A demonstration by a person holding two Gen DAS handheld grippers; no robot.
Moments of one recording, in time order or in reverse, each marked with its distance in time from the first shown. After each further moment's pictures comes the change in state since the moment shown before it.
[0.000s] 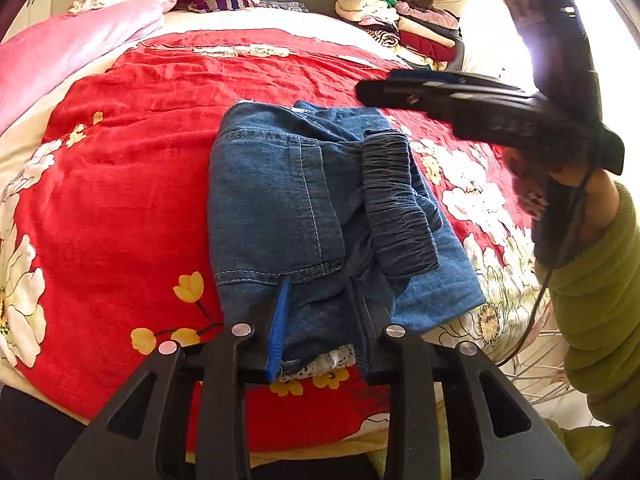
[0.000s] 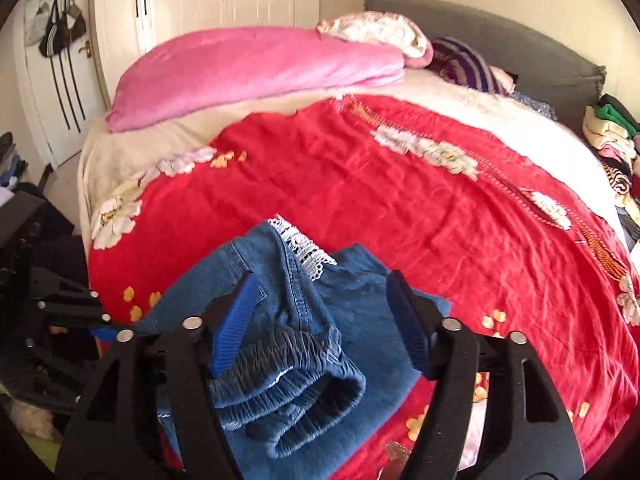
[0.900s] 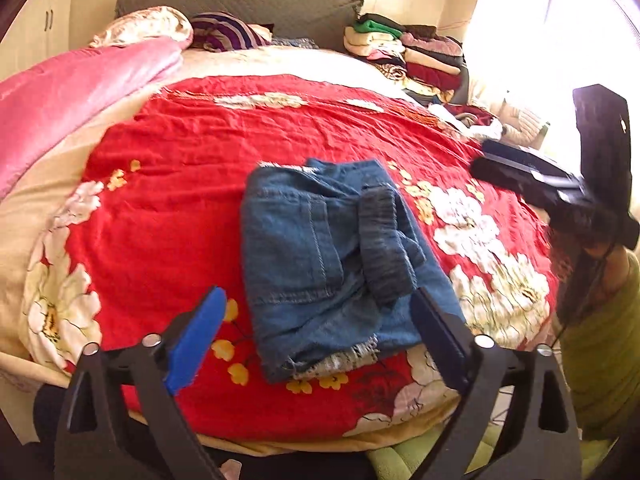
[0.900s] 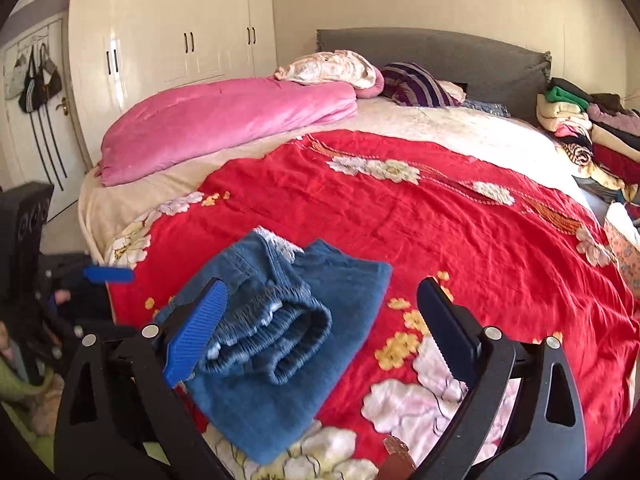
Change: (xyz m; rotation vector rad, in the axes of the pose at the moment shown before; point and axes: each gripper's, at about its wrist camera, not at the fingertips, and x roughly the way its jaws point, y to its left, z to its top) left arm -0.052 -0.008 0.009 0.013 -0.137 0.082; right arm -0.083 -0.016 -0.045 0.155 -0.137 -0.071
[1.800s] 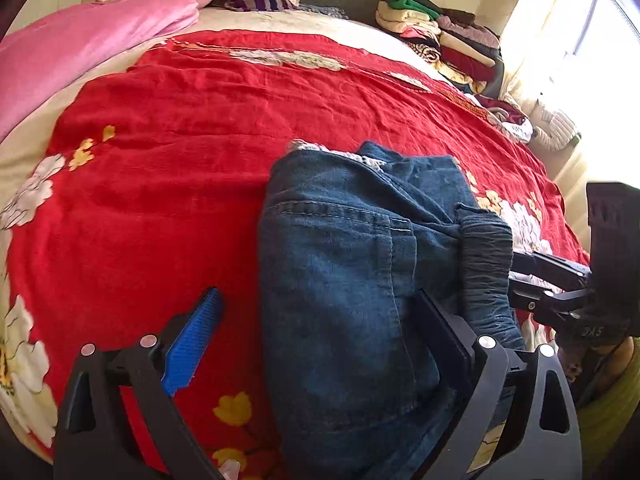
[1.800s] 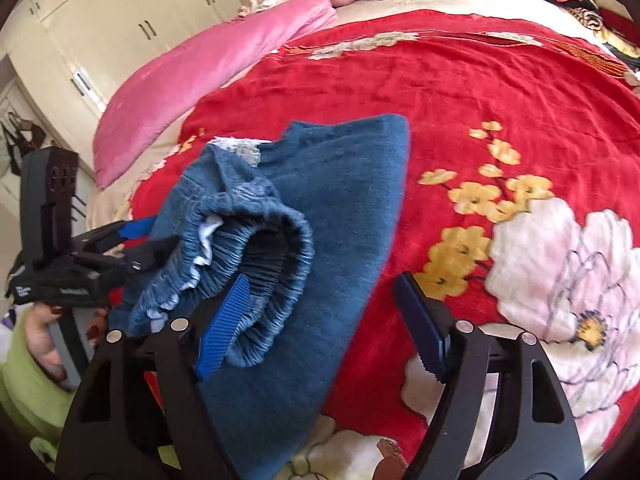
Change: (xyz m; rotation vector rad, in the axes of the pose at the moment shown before) left arm 0.105 0.037 0.032 -0.093 0.117 0.014; right arm 0.099 -0.030 -0.057 0.290 0.276 0.174
